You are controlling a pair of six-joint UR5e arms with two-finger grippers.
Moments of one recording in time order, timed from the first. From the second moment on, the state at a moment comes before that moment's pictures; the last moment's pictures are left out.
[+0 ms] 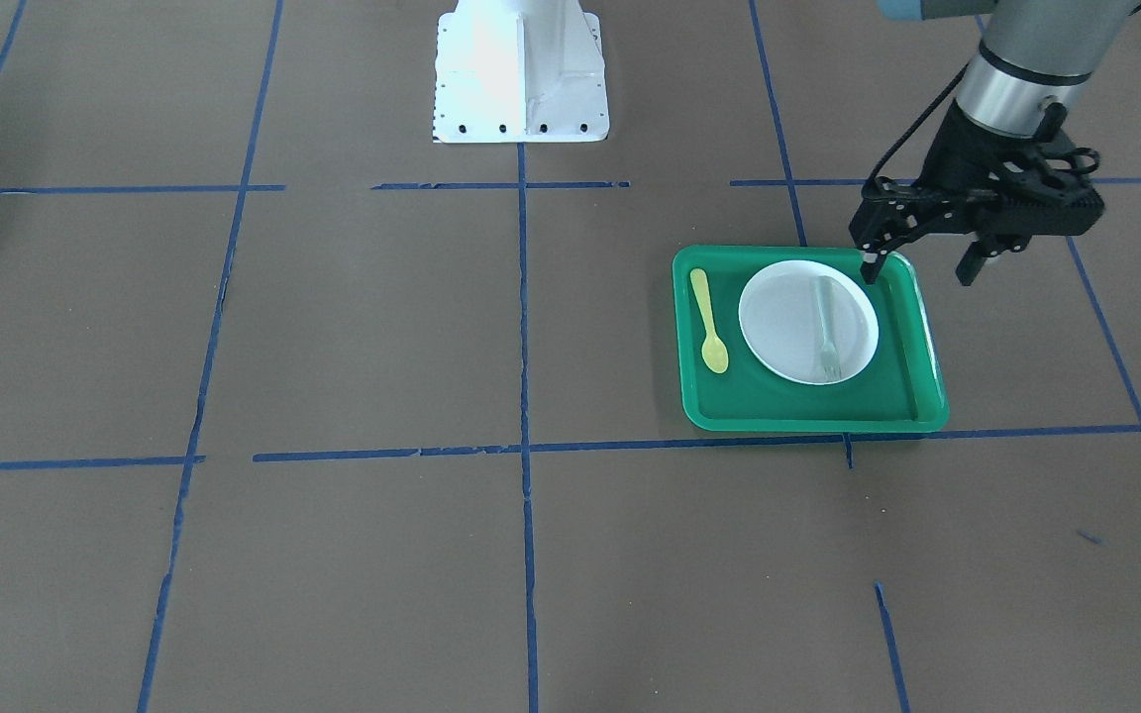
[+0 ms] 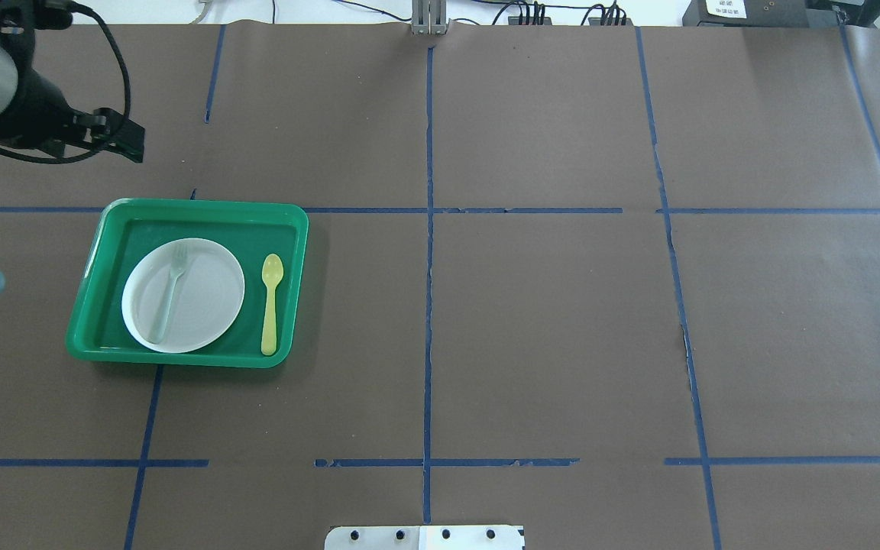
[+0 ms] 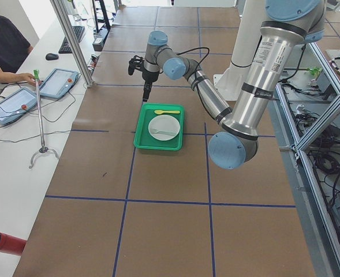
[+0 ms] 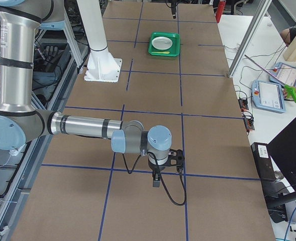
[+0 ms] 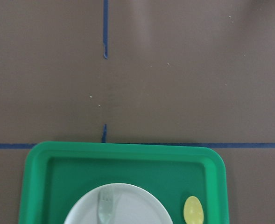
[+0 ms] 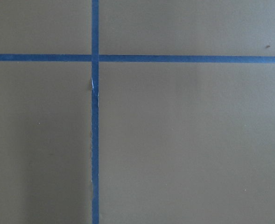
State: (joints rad) left arm -1.03 -1.89 -2.07 -1.45 -2.03 -0.70; right arm 1.58 -1.70 1.64 -1.50 2.28 0.01
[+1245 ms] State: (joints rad) left arm -1.64 -1.58 -1.67 -1.54 -2.34 0.08; right arm 1.58 -1.70 1.64 -1.50 2.28 0.01
